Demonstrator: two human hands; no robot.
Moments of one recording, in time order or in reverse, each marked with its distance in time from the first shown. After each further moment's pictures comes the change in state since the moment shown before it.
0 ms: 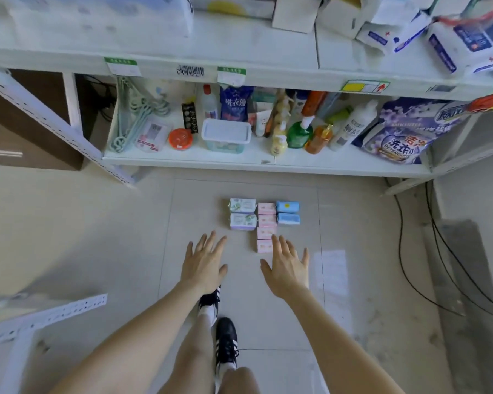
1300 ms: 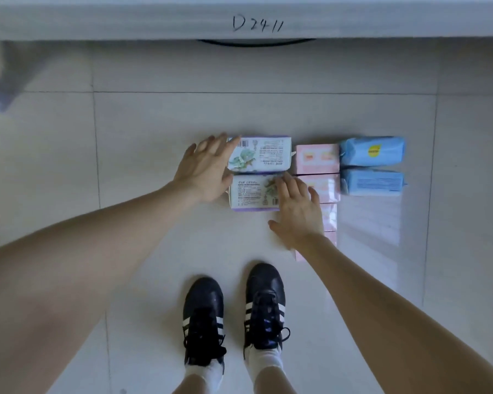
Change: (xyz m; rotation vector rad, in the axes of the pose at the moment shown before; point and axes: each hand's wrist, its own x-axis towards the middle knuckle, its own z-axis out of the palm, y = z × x) left_hand 0.496 -0.122 0.247 0.063 -0.019 0.153; right_hand 0.435 0.050 0.344 -0.023 -0.040 -0.124
